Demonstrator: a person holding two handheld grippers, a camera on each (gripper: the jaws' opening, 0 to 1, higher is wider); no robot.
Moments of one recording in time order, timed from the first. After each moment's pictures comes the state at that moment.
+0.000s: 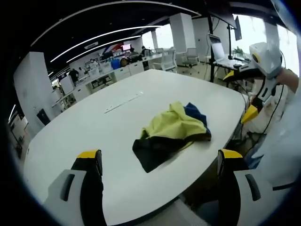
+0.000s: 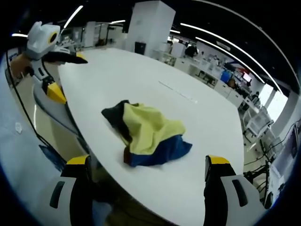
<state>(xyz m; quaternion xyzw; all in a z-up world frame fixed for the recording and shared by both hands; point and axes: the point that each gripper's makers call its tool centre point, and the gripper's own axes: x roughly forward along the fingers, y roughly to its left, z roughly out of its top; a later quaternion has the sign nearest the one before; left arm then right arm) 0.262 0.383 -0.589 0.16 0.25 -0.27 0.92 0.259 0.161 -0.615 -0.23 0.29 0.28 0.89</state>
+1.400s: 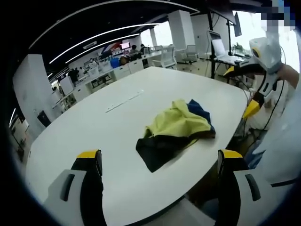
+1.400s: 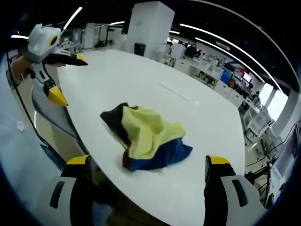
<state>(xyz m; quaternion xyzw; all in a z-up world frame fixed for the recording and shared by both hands) 0.272 0.390 -0.592 0.18 0.26 -0.27 0.91 0.270 0.166 -0.613 -0.22 0.28 0.28 0.89</state>
